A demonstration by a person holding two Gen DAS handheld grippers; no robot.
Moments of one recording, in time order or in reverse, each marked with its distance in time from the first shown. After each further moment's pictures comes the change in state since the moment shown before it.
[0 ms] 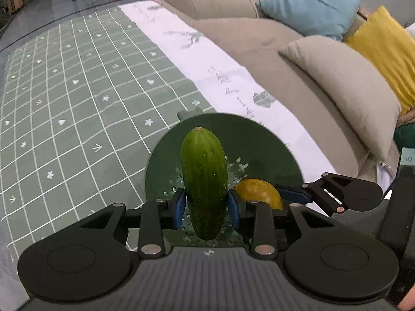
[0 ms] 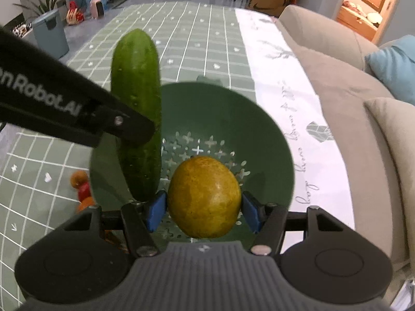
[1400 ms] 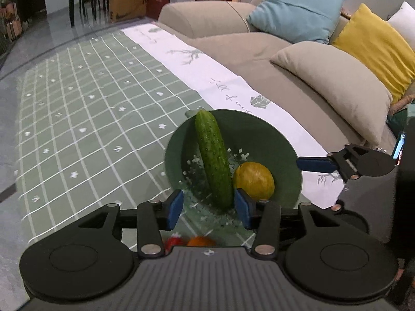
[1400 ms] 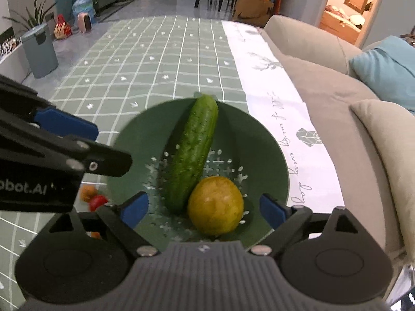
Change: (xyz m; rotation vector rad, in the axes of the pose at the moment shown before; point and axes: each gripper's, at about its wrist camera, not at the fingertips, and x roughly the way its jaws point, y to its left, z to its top) left arm -0.058 0.004 -0.048 0.076 -0.119 0.034; right arm -0.052 0.029 -0.011 0.063 -0.099 -0.073
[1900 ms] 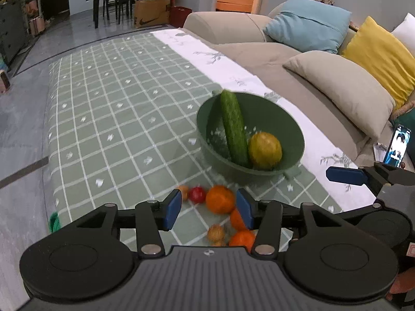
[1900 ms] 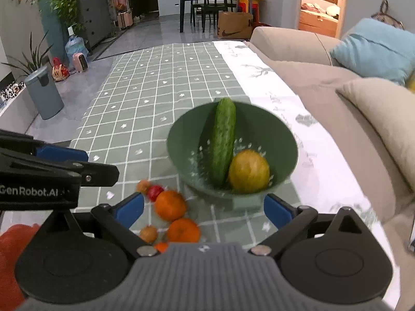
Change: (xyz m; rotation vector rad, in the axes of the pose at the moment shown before) left arm -0.056 0.011 -0.076 -0.069 -0.052 0.055; right arm -0.071 0.037 -0.055 0.176 -0.083 0.040
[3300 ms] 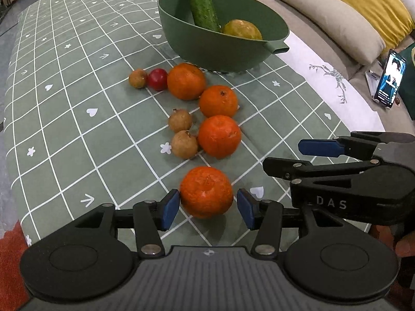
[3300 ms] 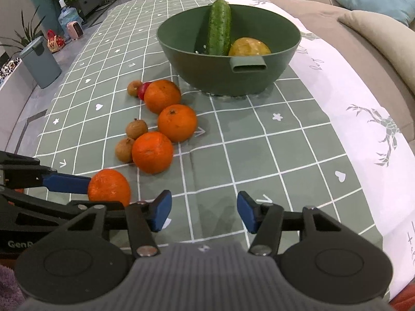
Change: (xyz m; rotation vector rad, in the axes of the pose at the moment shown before) left arm 0.056 -0.022 -0.096 0.037 0.225 -0.086; right arm 0.036 -0.018 -0.092 0.056 0.194 0.032
